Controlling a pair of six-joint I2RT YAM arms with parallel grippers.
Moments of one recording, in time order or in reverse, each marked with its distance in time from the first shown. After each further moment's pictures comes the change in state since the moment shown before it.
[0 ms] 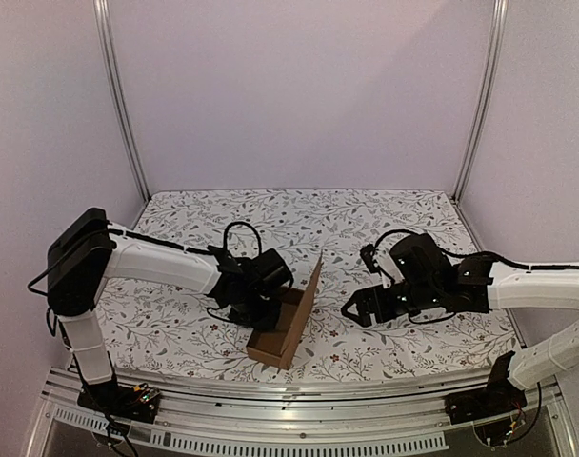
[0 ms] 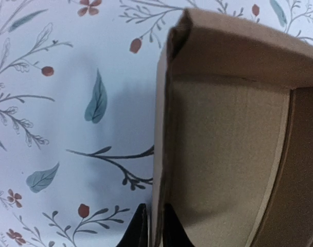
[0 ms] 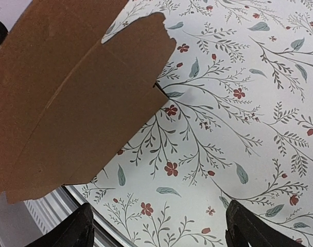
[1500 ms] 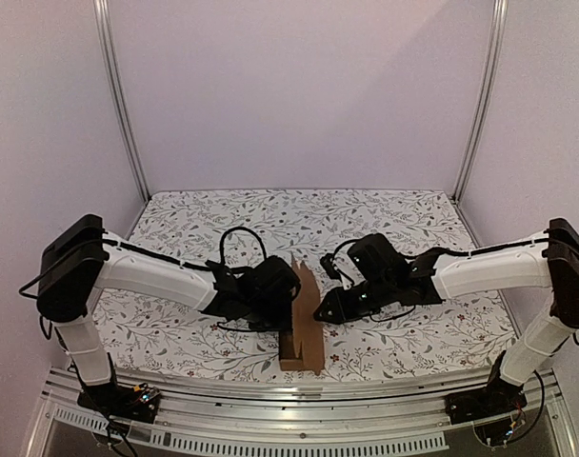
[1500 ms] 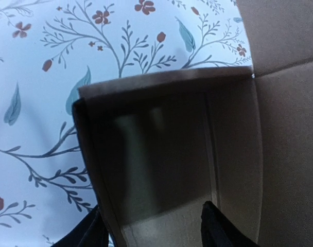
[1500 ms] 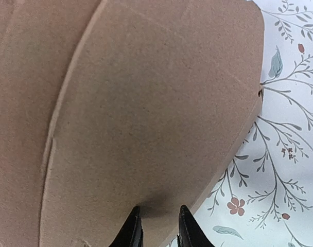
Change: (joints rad) left arm -0.087 -0.040 -0.082 0.323 0.010 -0.217; right arm 0.019 0.349 0.155 0.166 -0.230 0.081
